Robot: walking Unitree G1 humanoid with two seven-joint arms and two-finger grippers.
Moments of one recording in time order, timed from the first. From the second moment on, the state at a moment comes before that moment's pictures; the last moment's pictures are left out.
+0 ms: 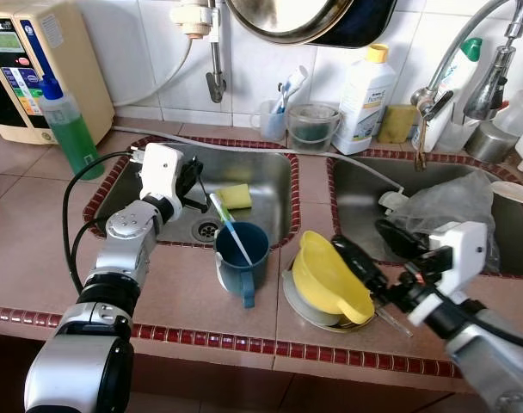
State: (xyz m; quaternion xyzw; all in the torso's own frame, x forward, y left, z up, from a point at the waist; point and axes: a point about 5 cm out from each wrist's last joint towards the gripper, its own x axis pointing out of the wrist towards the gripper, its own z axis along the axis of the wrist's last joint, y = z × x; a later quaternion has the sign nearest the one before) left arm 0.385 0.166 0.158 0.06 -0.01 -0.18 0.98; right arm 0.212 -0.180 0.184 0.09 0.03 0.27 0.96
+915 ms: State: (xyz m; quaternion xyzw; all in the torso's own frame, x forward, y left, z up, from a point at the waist) left arm 0.379 0.183 0.128 0.06 0.05 -0.16 0.98; right arm 0.208 -0.188 0.202 0.11 0.07 0.32 0.94
